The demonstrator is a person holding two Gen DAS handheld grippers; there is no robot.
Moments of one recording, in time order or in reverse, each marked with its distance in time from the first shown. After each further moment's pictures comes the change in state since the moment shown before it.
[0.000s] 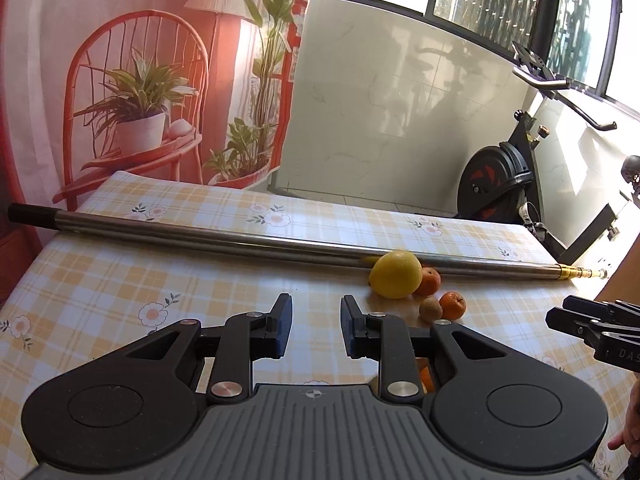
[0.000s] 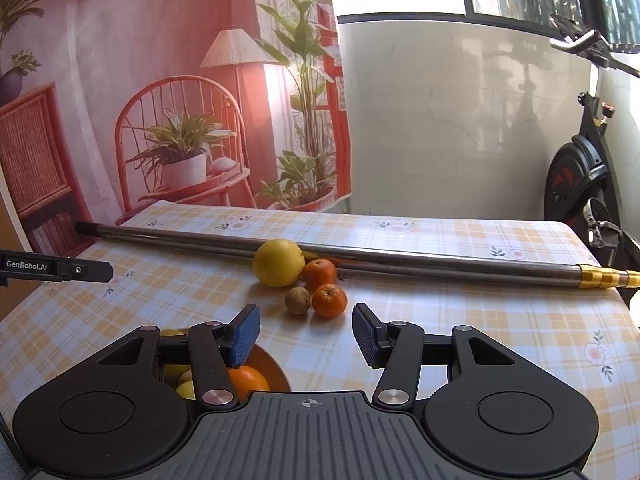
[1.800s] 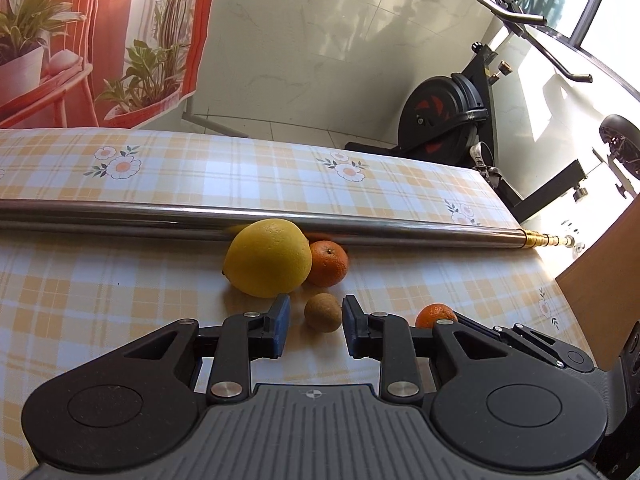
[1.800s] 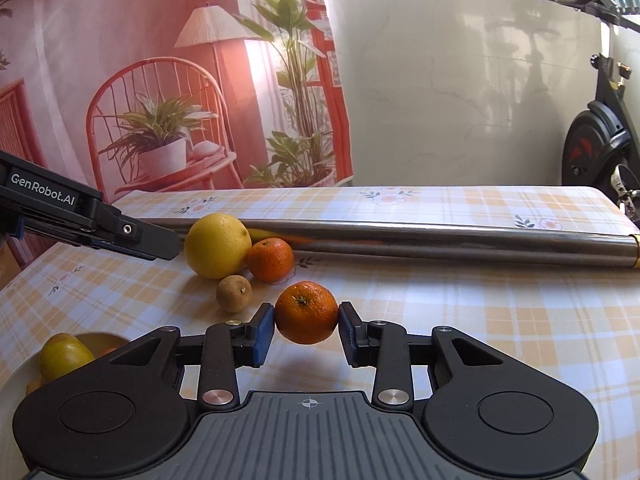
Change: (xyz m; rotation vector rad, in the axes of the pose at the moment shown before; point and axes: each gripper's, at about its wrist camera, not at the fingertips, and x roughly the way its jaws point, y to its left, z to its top) left arm 0.140 -0.075 0.011 0.011 0.255 -0.208; right arm 0.102 -0.056 -0.025 0.046 0.024 0.047
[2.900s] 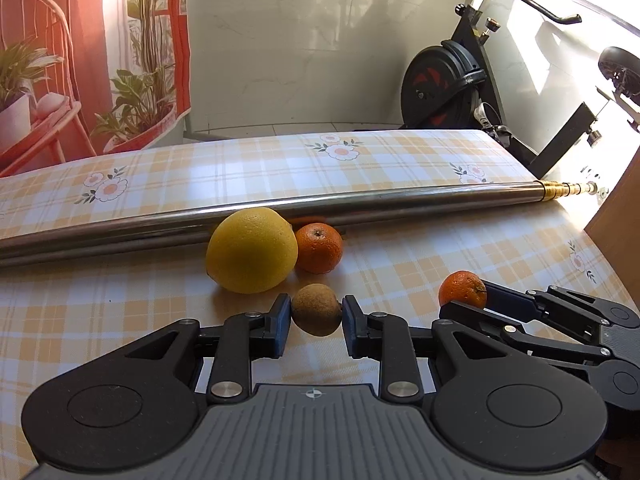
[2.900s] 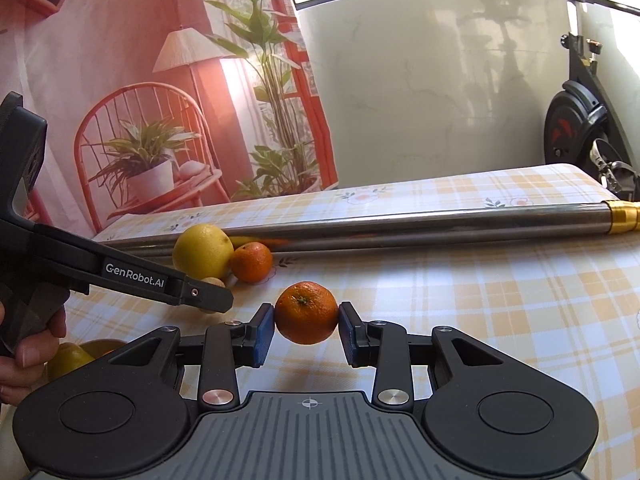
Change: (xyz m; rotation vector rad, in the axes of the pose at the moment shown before) left arm 0.001 -0.030 -0.015 0.162 -0.008 0.096; right arm -0.015 -0.016 -0.010 0.089 -0.033 -0.008
